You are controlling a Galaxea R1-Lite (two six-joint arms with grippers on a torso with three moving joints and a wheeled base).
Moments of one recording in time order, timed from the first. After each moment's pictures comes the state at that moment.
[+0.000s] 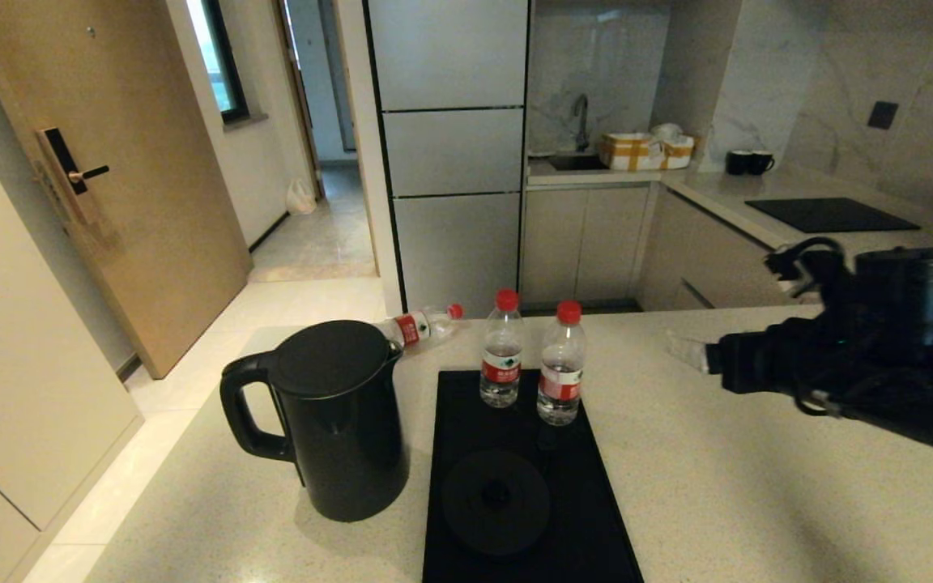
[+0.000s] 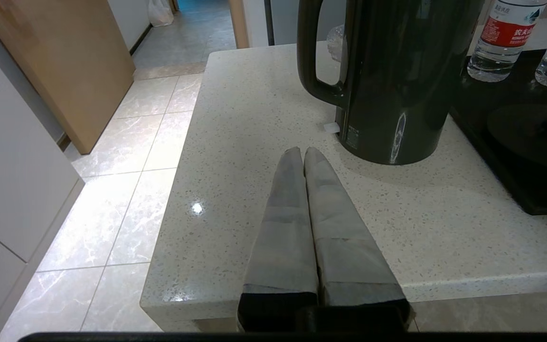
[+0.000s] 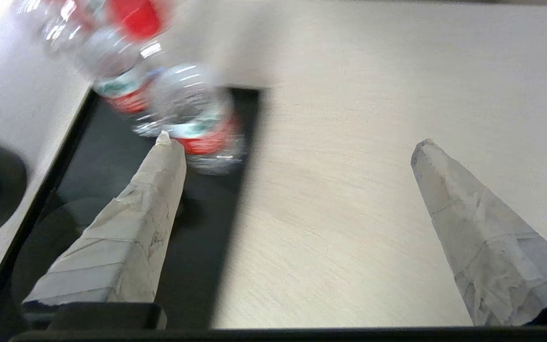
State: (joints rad) left arm 0.00 0.00 0.00 0.04 -0.01 0.07; right arm 0.29 1.56 -0.68 -0.47 -0.08 0.08
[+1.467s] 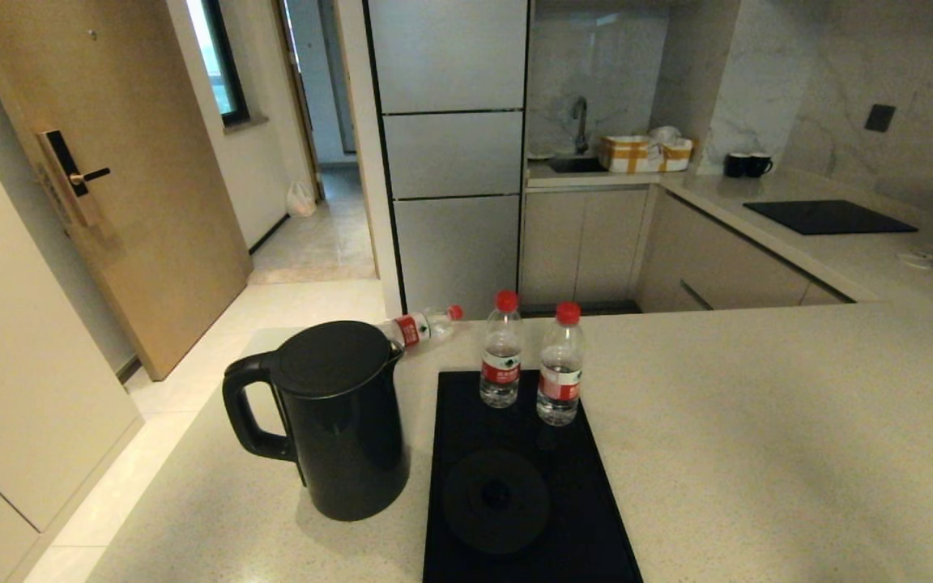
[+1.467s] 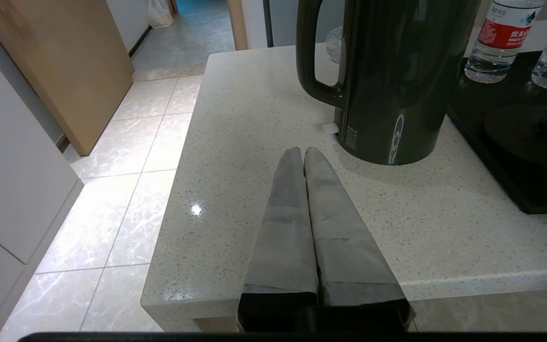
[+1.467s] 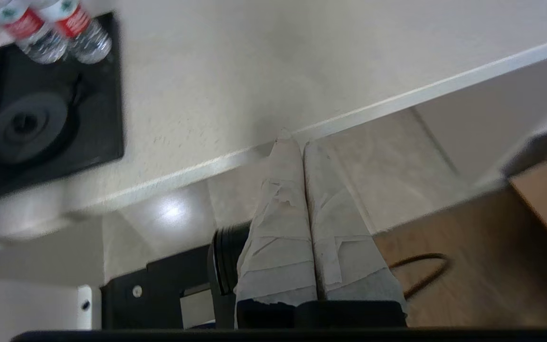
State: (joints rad) left arm 0.00 0.00 0.00 0.04 -0.01 0.07; right arm 0.00 0.19 -0.97 1.16 -0.19 0.18
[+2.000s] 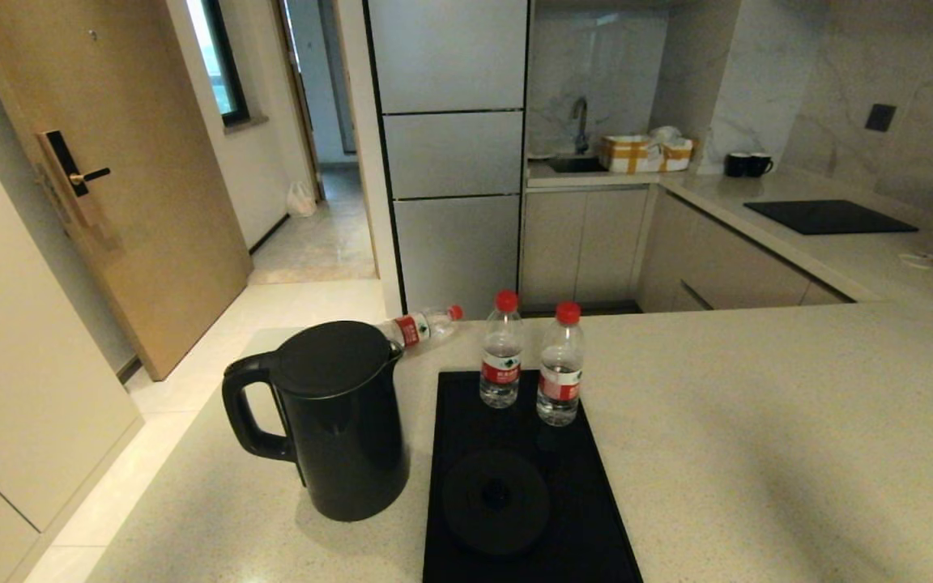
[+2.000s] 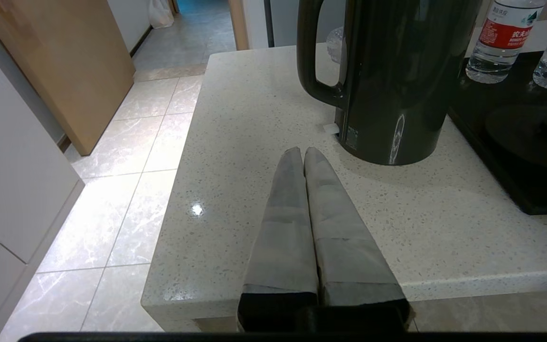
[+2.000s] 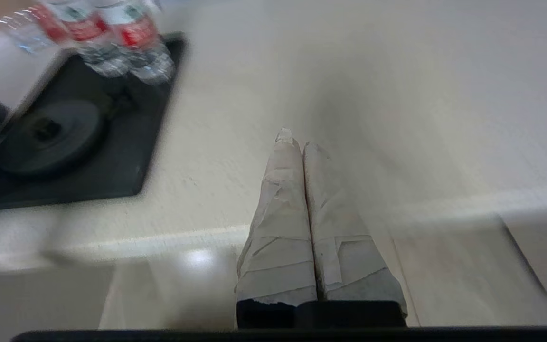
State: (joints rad) left arm 0.00 0.00 0.00 0.04 -0.01 0.07; right arm 0.00 0.03 -0.10 0.24 0.01 0.08
